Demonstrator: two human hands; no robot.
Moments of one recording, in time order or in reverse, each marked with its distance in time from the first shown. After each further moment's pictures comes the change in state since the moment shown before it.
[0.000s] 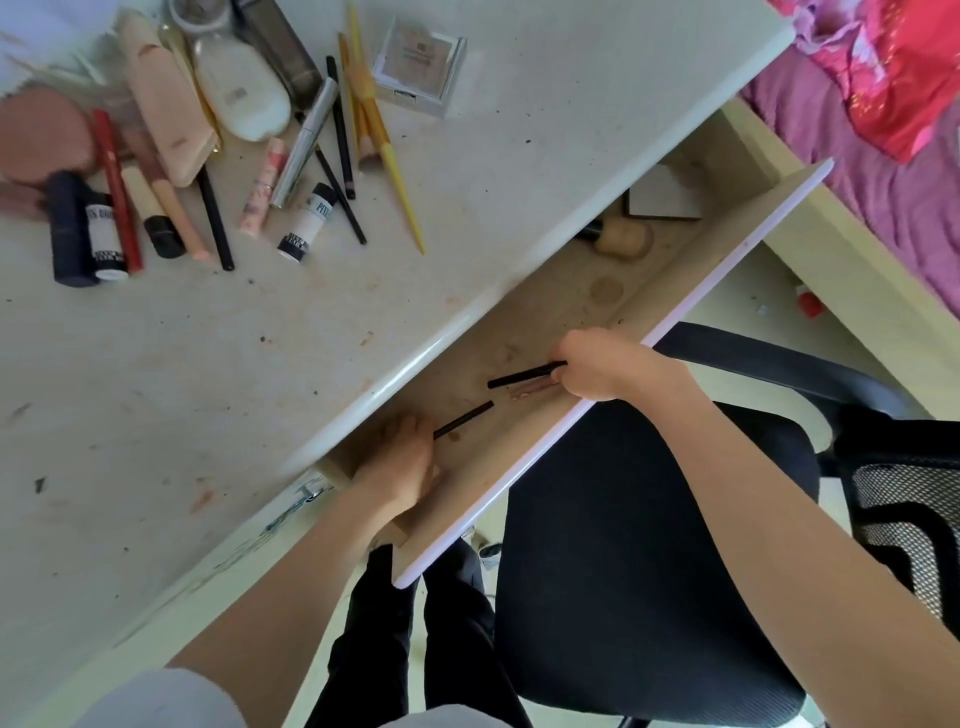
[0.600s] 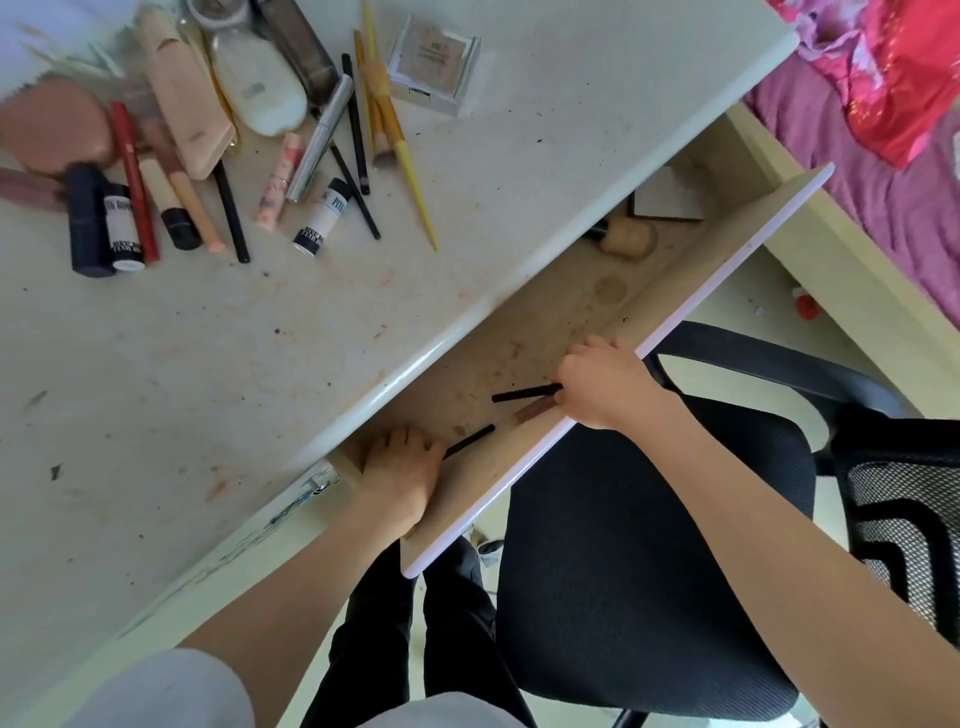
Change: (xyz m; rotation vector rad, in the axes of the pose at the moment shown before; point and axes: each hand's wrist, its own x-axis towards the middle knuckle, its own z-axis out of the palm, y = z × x) left_hand -0.013 -0.004 0.018 0.282 0.113 0.057; right_hand -0.021 -0.017 0.016 -0.253 0.098 -0.022
